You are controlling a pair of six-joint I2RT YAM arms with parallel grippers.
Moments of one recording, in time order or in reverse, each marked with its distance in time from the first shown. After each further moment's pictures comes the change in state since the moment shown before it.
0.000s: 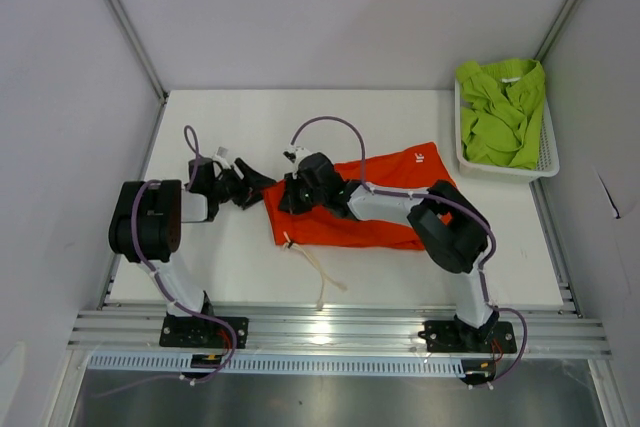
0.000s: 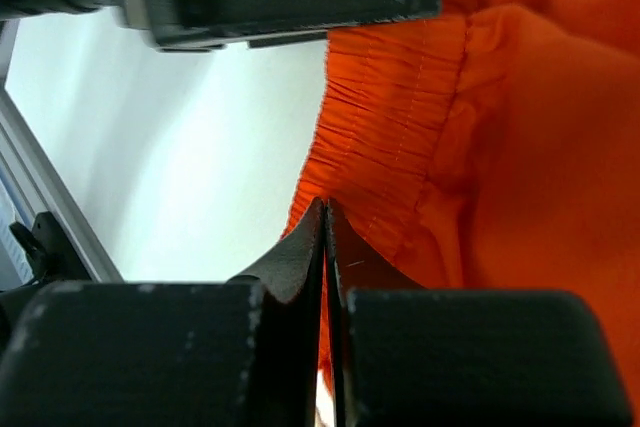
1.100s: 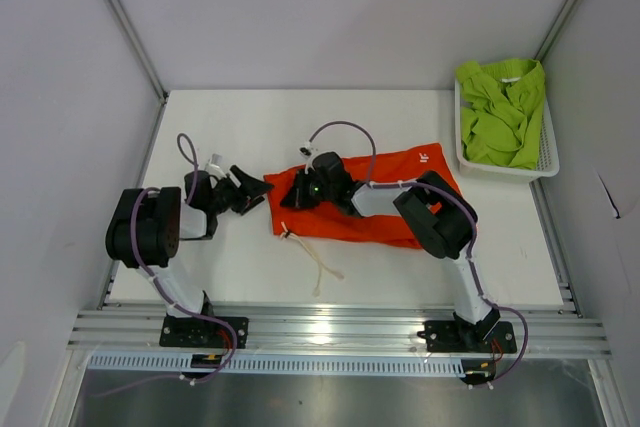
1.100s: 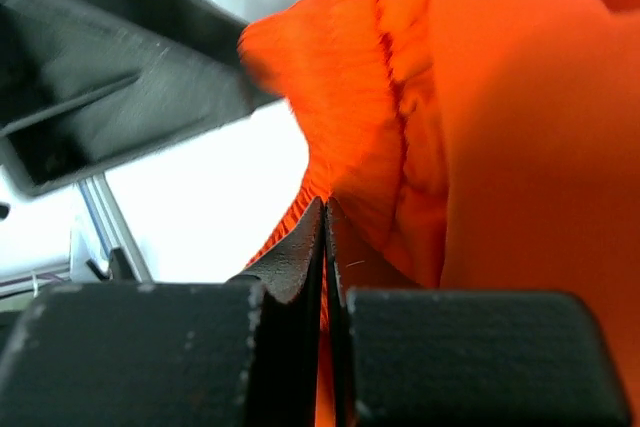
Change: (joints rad) left arm 0.014 -0.036 -0.182 0.299 -0.009 -0.047; right arm -0.094 0.160 -0.027 0.251 -0.160 0.221
